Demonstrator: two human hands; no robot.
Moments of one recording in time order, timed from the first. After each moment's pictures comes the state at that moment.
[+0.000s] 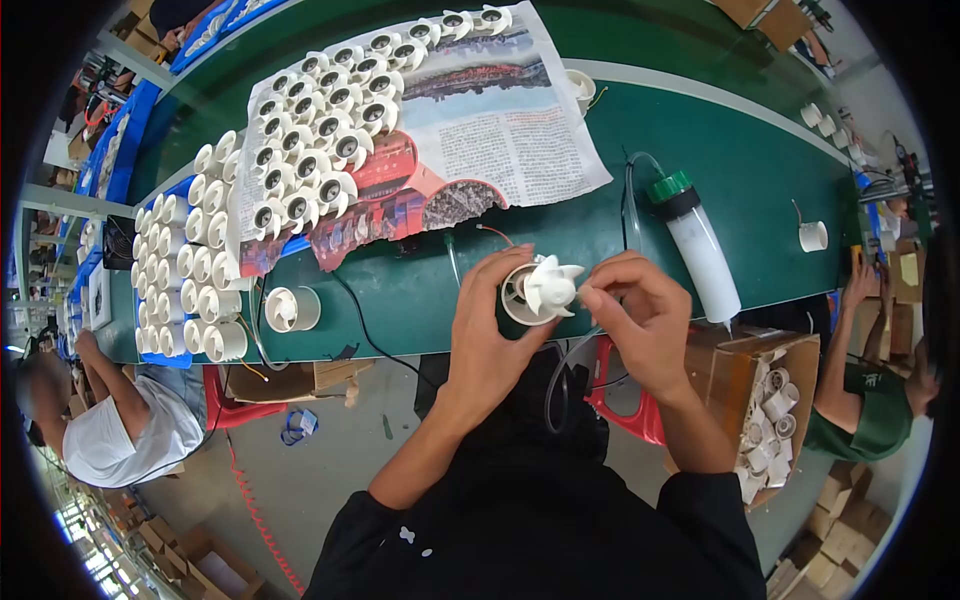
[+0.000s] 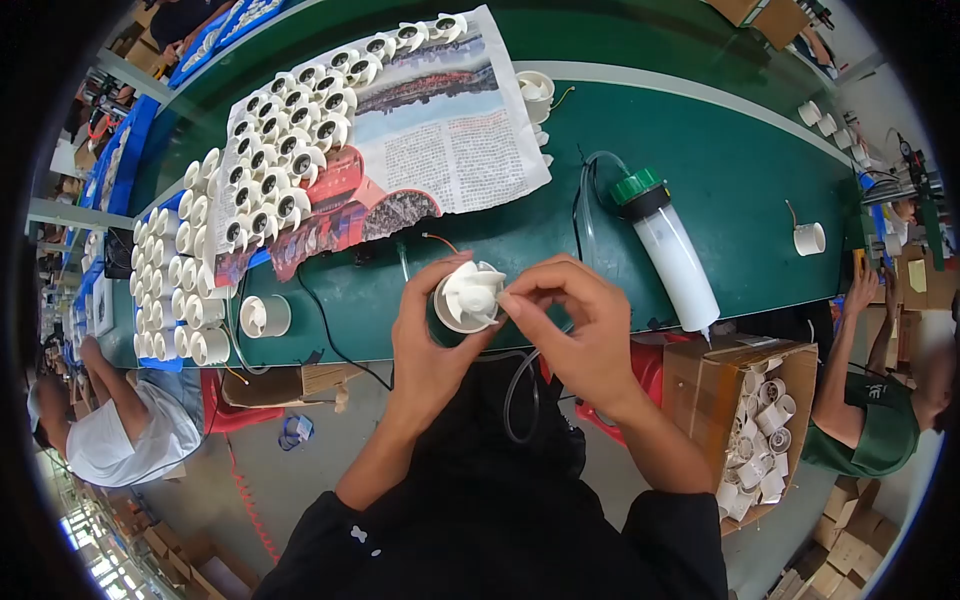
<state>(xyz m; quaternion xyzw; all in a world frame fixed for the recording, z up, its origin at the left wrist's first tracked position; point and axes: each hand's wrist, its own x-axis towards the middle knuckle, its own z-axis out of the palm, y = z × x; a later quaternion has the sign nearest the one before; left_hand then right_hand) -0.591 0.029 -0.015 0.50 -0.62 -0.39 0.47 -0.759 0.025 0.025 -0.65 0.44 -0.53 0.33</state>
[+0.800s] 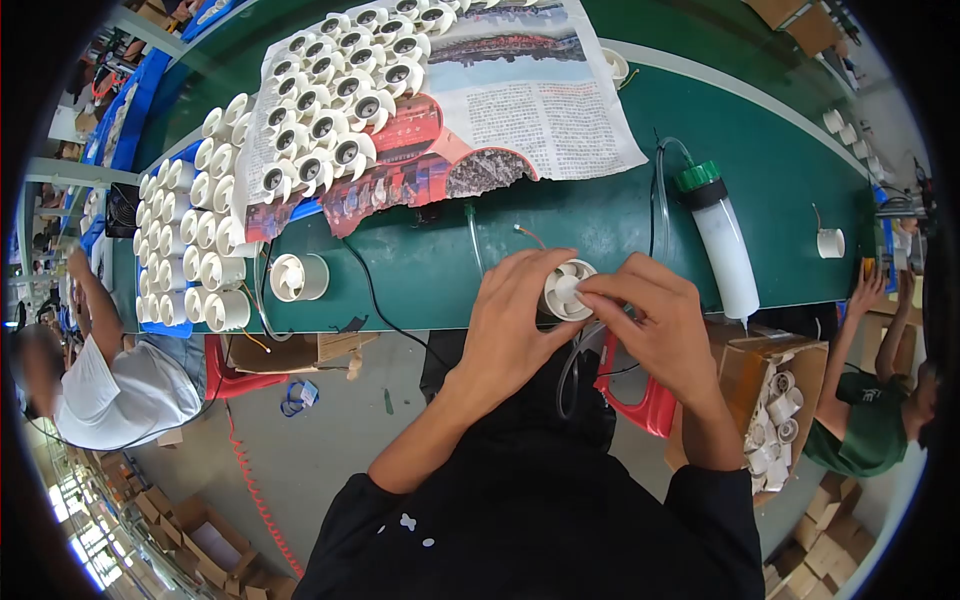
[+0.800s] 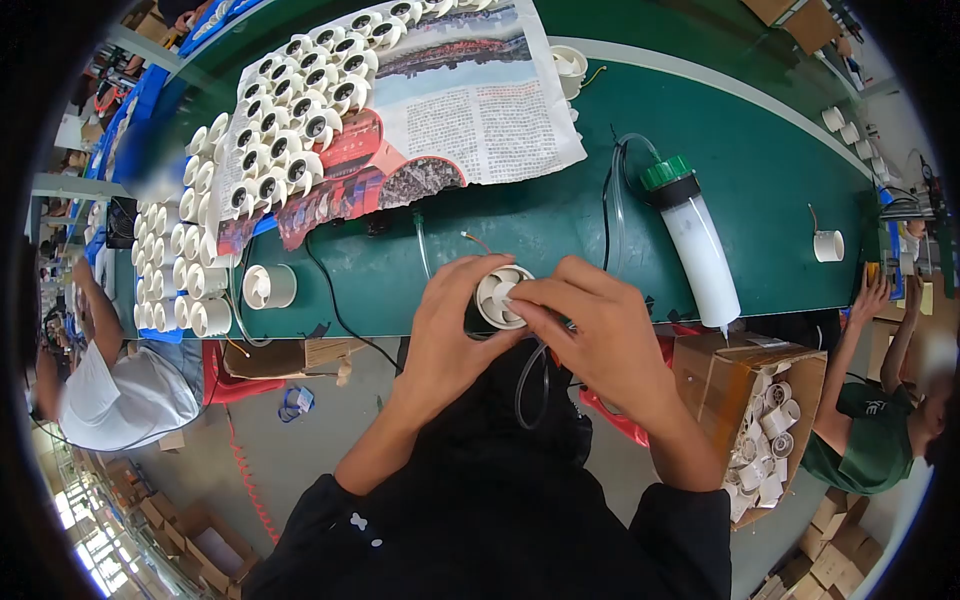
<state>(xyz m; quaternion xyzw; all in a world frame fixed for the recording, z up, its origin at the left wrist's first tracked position) -0.583 0.034 -0.019 0.47 -0.72 -0.32 0.39 -0.760 0.030 0.042 -0.73 0.52 -0.29 0.32</state>
